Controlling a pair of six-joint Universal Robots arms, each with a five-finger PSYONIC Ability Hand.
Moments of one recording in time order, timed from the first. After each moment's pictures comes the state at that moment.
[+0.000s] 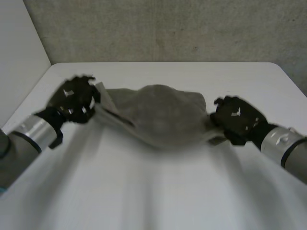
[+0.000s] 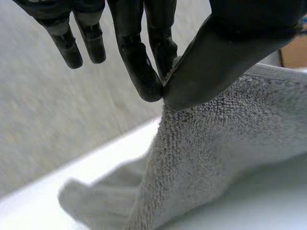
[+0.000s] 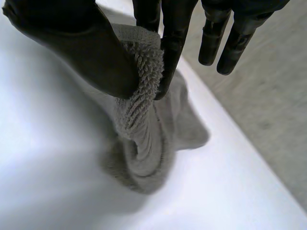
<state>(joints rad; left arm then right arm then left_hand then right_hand) 4.57 -1.77 -1.85 3.53 -1.05 3.26 1.73 -1.35 1.78 -0.07 1.00 2.45 1.28 1.32 0.22 0.23 1.14 1.30 1.29 0.22 0.25 1.15</state>
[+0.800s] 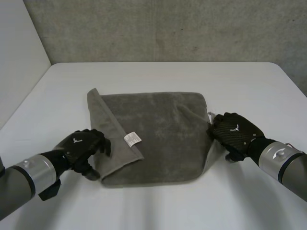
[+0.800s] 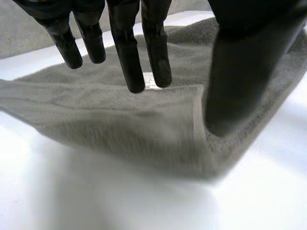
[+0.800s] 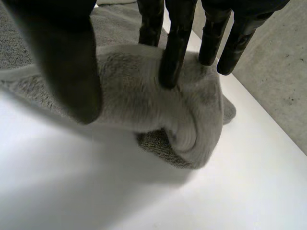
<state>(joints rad) 4.58 -1.71 -1.96 3.11 -1.05 3.42 1.74 -1.34 1.85 -0.05 1.04 2.44 0.65 0.65 0.22 0.23 0.47 0.65 0.68 0.22 0.25 0.45</state>
